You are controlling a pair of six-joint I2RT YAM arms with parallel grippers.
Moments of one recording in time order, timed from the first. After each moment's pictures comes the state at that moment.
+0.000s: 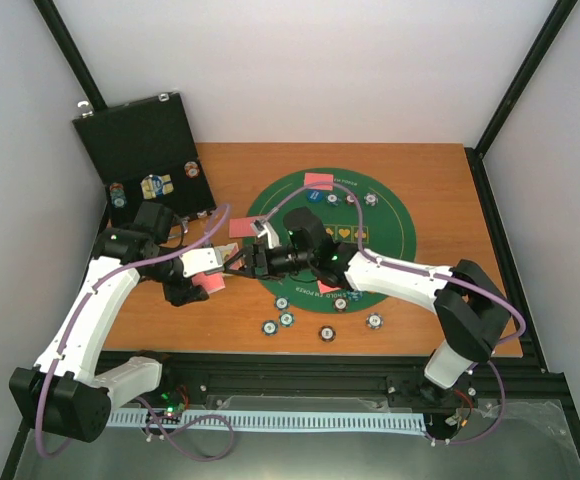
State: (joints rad) left arm -0.19 1.08 1.07 -1.30 0.35 0.98; right arm 0.91 1.64 1.09 0.14 -0.68 0.91
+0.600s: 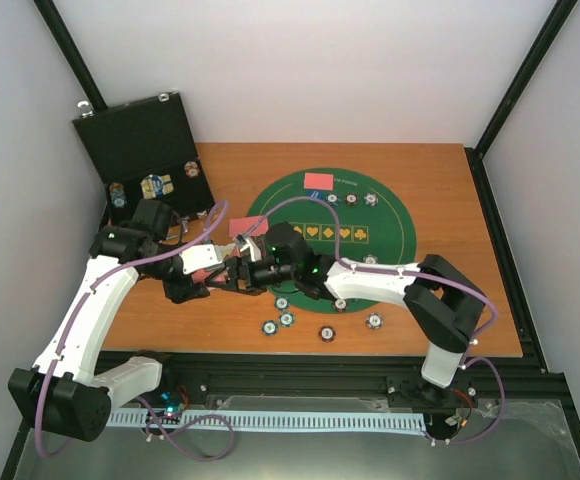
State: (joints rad) left arm -0.19 1.09 1.10 -1.31 0.37 0.97; right arm 1.00 1.74 1.08 0.34 -0.69 1.04
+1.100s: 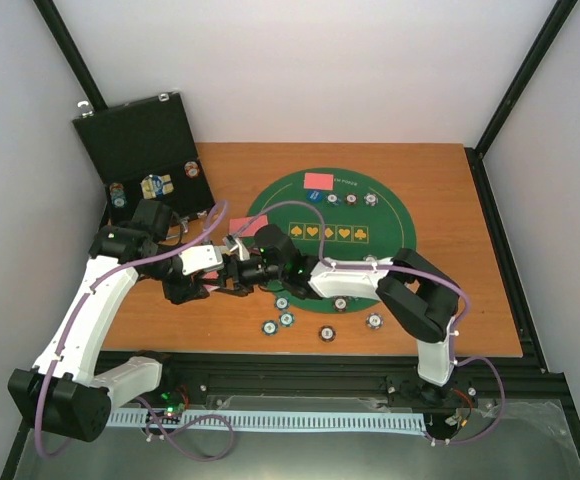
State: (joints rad) left arm -0.19 1.09 1.10 -1.32 0.37 0.97; right arm 1.01 1.91 1.15 0.48 -0.70 1.17
